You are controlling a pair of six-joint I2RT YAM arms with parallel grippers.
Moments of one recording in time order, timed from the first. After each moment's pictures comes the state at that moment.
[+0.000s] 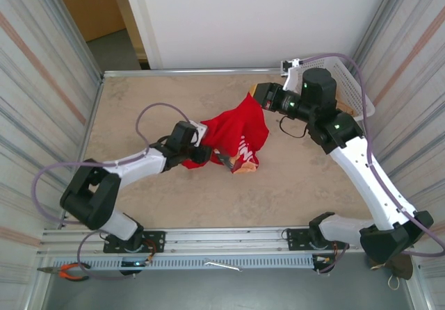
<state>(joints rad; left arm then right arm) -0.58 1.54 0.82 -0.13 0.05 -0.13 0.46 1.19 1.39 -0.45 -0.36 0.75</state>
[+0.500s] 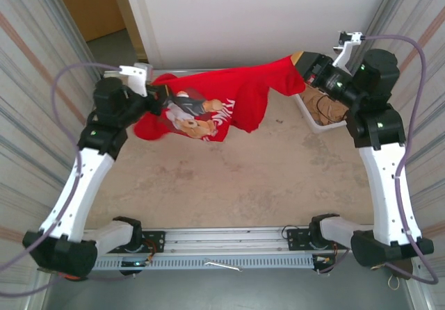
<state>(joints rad) -0.24 1.08 1.24 -0.36 0.32 -0.14 0.17 1.14 1.63 -0.50 -0.51 0.79</state>
